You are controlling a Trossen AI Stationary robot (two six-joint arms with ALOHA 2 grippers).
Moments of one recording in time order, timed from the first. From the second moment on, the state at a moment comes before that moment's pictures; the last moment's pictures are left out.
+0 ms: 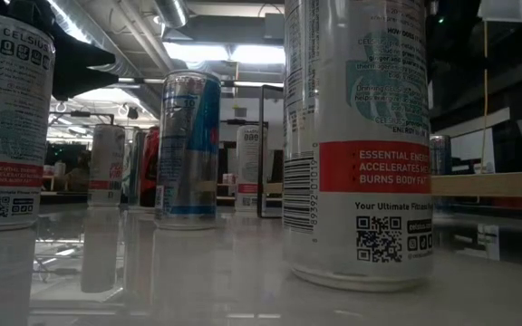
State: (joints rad) left arm -0.34 0.00 0.06 0.02 -0.76 -0.02; right arm -0.33 1.18 1.15 -1.28 0.30 0.78
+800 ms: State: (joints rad) left arm -0.34 0.00 0.06 0.01 -0.76 -0.02; right arm -0.46 1.39 1.15 -1.28 0.18 0.51
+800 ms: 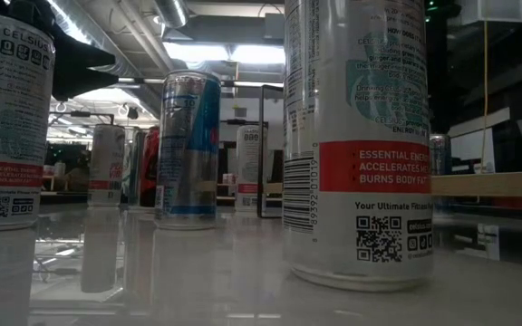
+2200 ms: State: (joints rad) left arm -0.34 0.00 0.06 0.01 -0.76 -0.02; right arm -0.50 1.50 1.15 -1.28 0.13 0.31
